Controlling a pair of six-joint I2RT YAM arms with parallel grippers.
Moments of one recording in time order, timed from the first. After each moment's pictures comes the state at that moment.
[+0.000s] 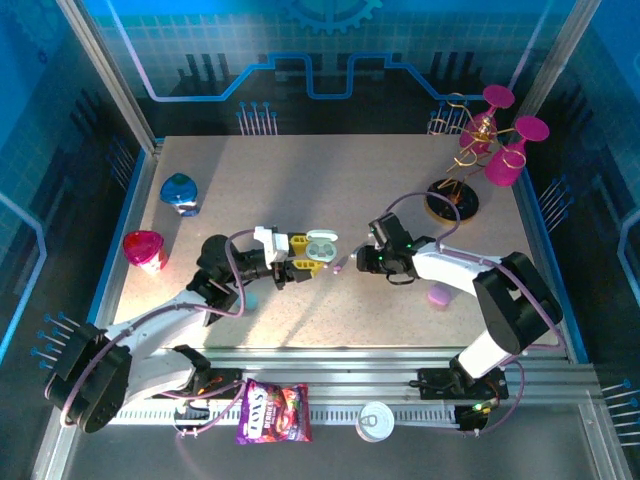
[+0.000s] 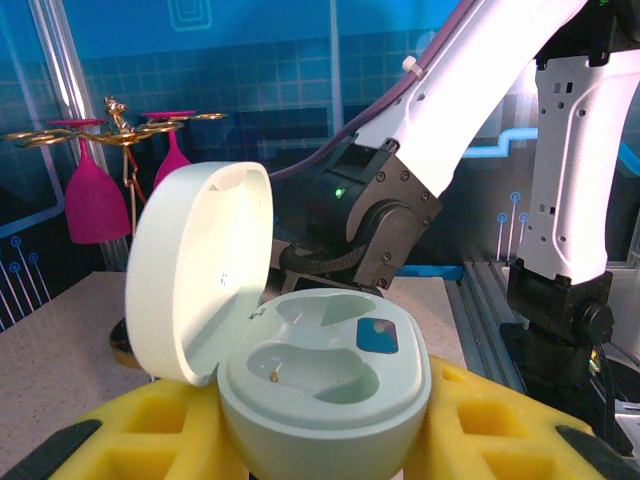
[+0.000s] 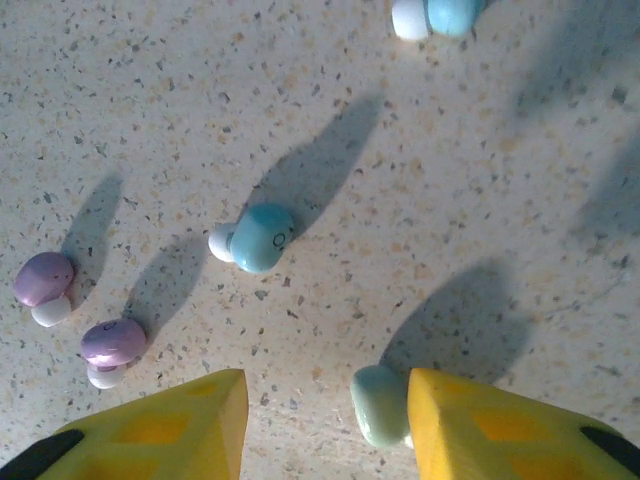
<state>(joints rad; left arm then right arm) -0.51 1.12 0.45 0.82 0.83 -0.03 0.54 1.58 0.83 -0.30 0.00 0.54</state>
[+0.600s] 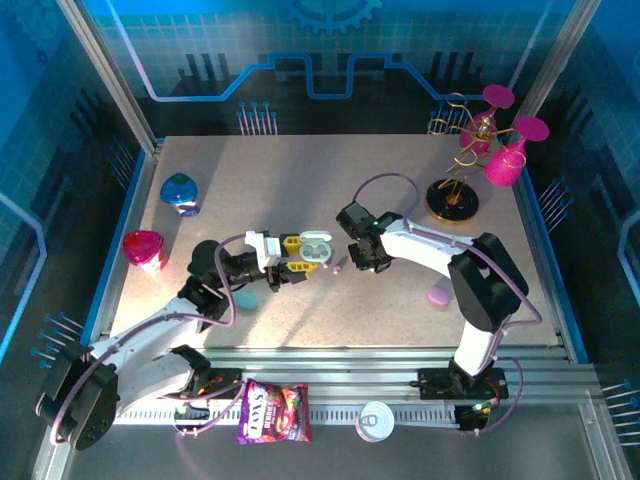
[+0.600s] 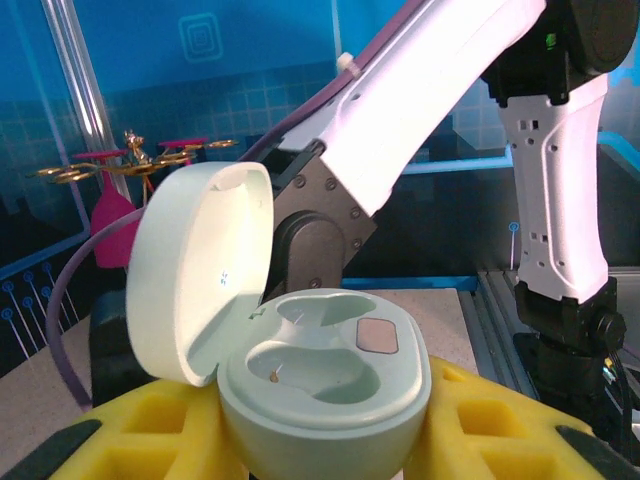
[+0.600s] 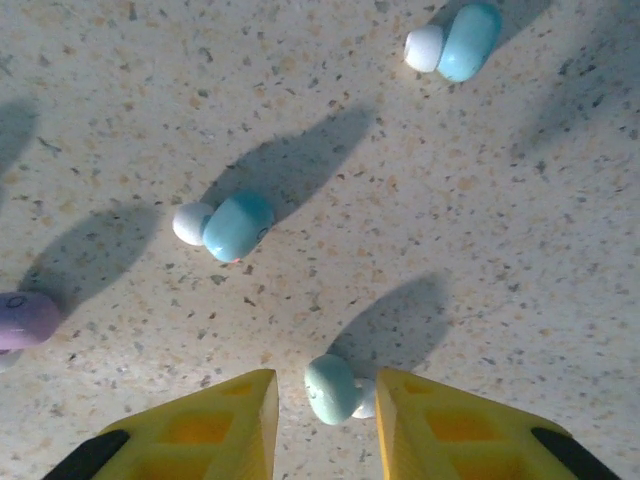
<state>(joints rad) -0.51 1.01 0.43 0.77 0.80 -0.01 0.66 1.79 1.20 -0.77 0.28 0.37</state>
